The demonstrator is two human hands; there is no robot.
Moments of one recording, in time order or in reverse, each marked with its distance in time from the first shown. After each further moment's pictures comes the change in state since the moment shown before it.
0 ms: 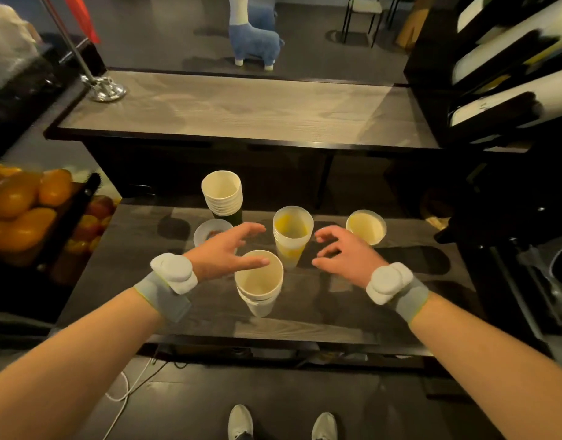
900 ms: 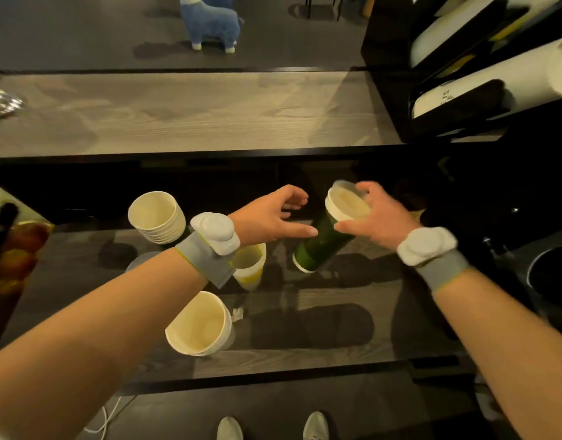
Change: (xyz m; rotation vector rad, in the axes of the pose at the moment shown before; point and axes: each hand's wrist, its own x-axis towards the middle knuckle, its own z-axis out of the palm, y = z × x) left_hand 0.159 0.117 0.031 -0.080 -0.126 0.174; right_hand 0.048 0.059 -0.139 -0.096 0.288 0.165
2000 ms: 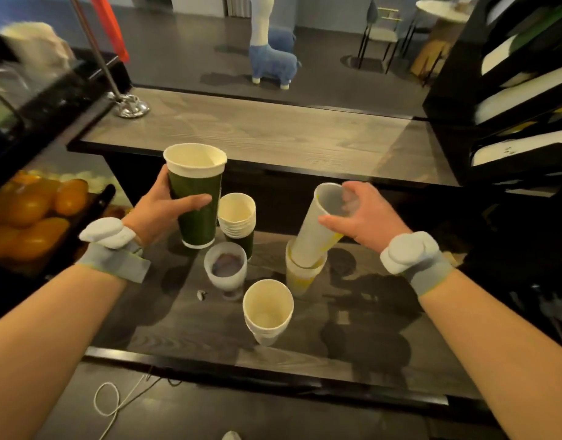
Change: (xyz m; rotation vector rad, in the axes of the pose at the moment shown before) left_hand -0.196 -0.105 -0.144 -0.546 0.681 -0.024; right_hand -0.042 -0.148 0.052 0.001 -0.037 -0.293
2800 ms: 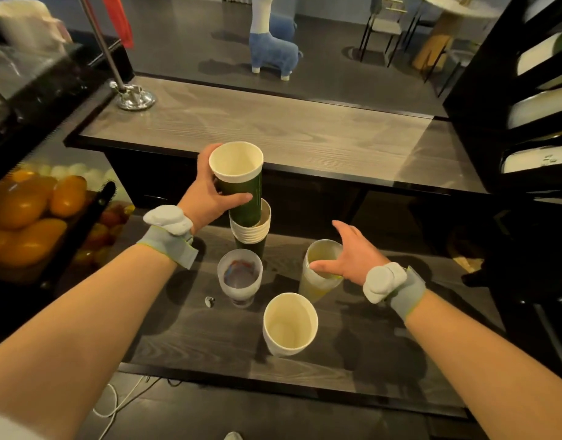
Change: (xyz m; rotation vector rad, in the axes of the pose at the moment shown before) left_hand 0.074 -0.038 0.013 0.227 -0.014 0.184; right_hand 0.027 0.026 0.086 -0.232 -0.220 0.173
